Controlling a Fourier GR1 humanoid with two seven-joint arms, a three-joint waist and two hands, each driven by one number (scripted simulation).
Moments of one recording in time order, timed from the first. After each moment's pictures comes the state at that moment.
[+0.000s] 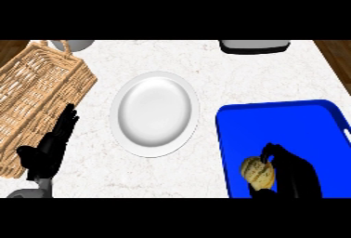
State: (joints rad) left arm -0.02 0.32 -0.03 -1.33 0.14 0.05 -0.15; right arm -0.04 -0.64 0.72 -1.89 0.82 -0.38 1.01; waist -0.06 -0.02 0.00
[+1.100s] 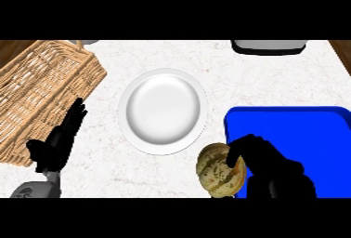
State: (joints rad) left arm -0.07 0.29 -0.03 -1.33 0.11 0.02 -0.13; right arm -0.24 -0.13 0.74 -2.22 1.41 0.10 1.07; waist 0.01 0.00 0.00
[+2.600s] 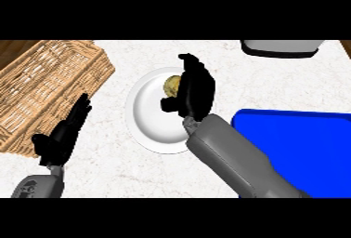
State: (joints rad) left arm -0.11 0.27 -0.02 -1.31 0.08 -0.02 -0.13; right arm -0.84 -0.01 0.59 -1.10 0.91 -0.56 1.05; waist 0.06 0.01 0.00
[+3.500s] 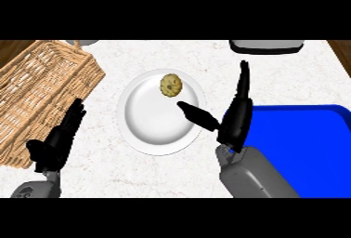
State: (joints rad) left arm -0.07 0.26 0.01 -1.32 0.07 0.00 -0.14; right arm -0.47 -0.09 0.51 -1.47 0.70 -1.03 0.80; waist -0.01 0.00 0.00
